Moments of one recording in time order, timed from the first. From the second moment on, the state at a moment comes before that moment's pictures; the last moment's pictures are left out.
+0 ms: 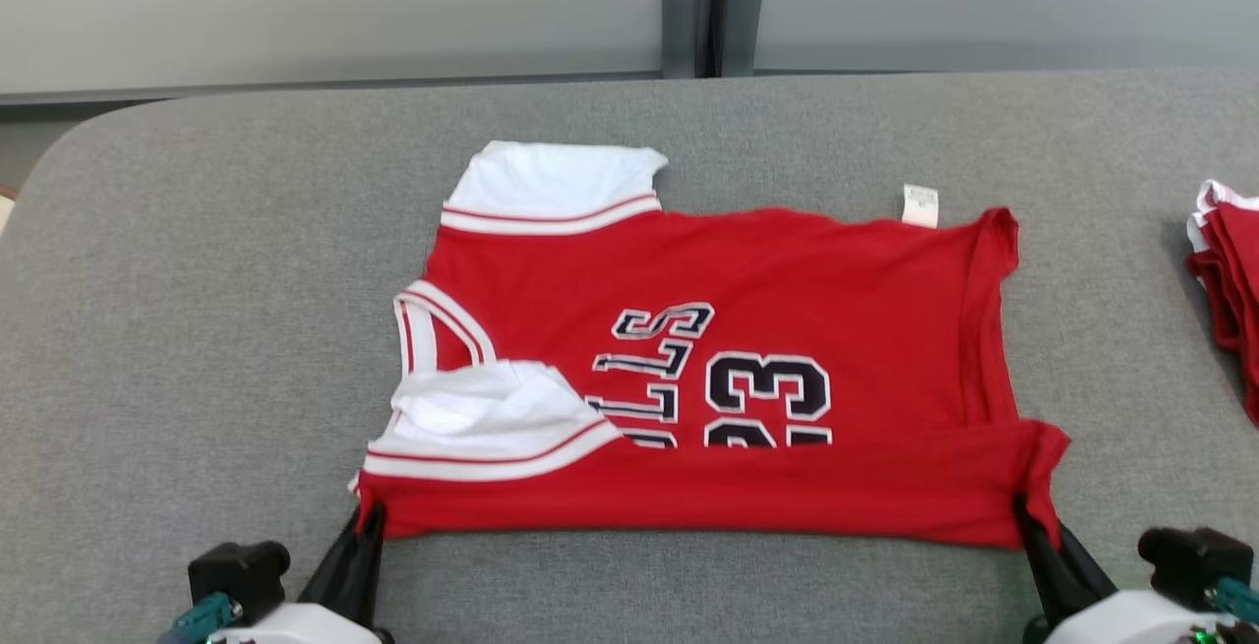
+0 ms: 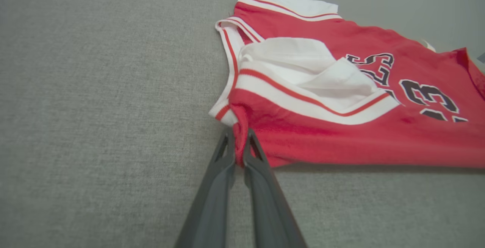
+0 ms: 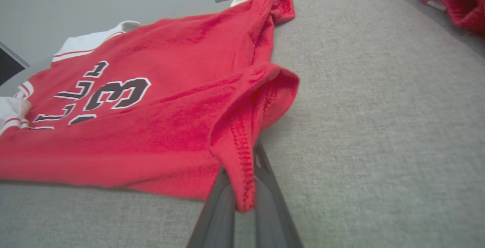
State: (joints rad) left arm 0.04 0.16 -0.15 0.22 -0.44 -0.03 -0.03; right arm 0.02 -0.21 0.14 0.30 0.45 0.13 -0.04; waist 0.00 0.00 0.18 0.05
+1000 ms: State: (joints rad) left arm 0.04 0.18 -0.14 -0.02 -0.31 0.11 -0.17; right arm 0.09 -0.17 0.01 -0.16 0.27 0.13 -0.01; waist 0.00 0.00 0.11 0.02
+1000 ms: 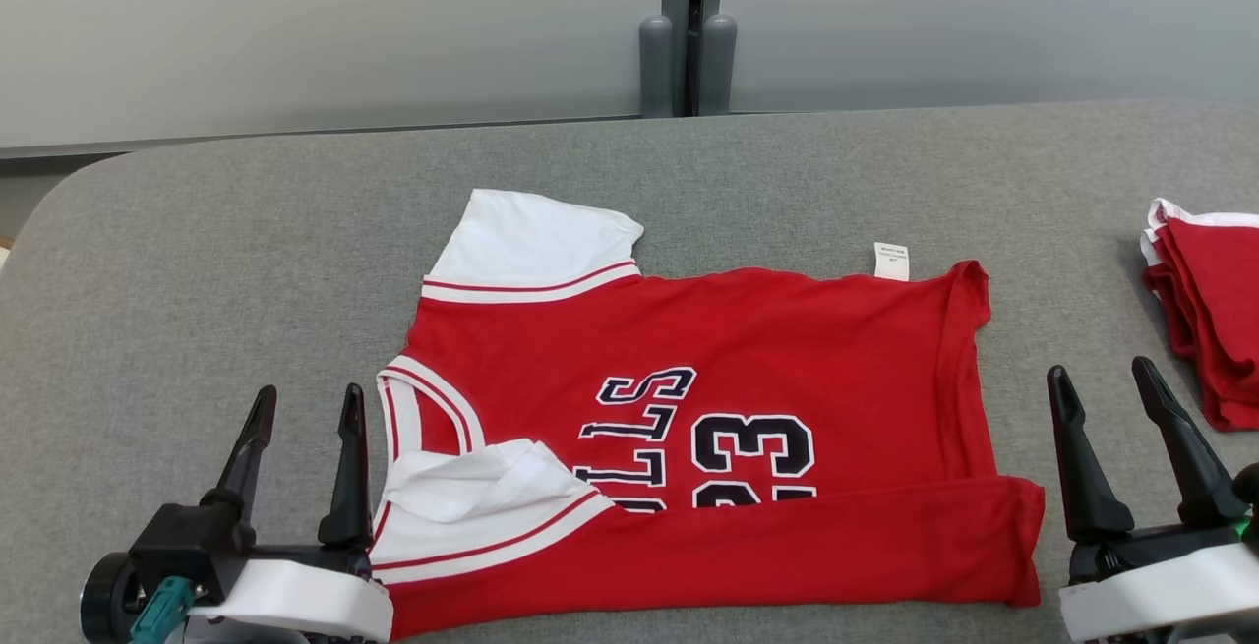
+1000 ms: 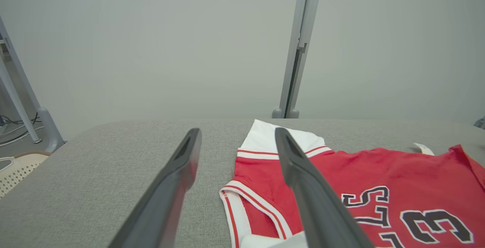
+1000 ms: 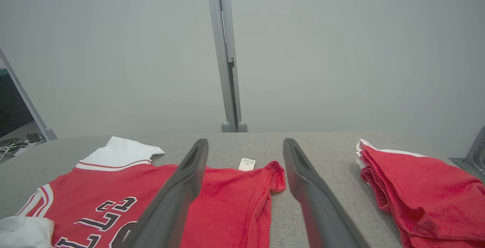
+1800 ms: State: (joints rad) left arm -0.38 0.15 -0.23 0.19 -0.32 0.02 -0.11; right arm -0.01 -0.11 0.02 -0.22 0.24 0.13 0.03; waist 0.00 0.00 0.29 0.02
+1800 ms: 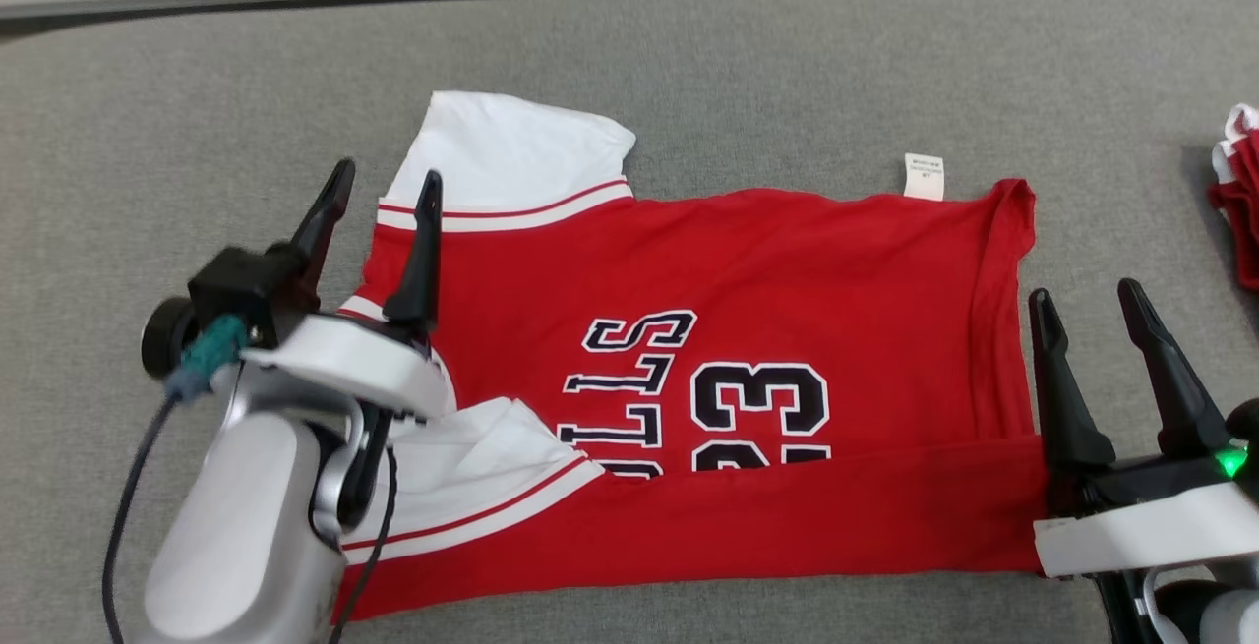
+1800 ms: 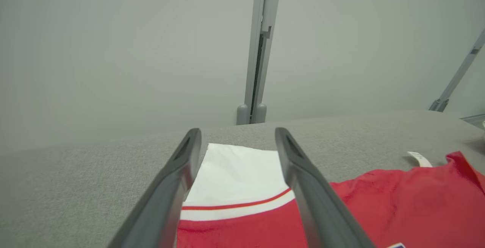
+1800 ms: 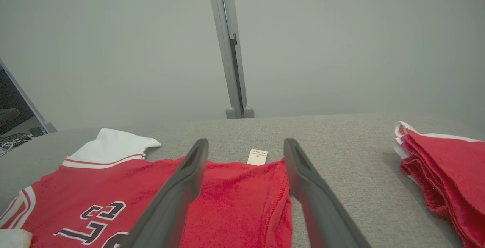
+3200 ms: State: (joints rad) left arm -1.10 0.08 -0.36 1.15 -0.35 -0.12 -0.10; right arm -0.51 -0.27 0.08 0.17 0.37 0.13 0.10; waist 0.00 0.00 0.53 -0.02
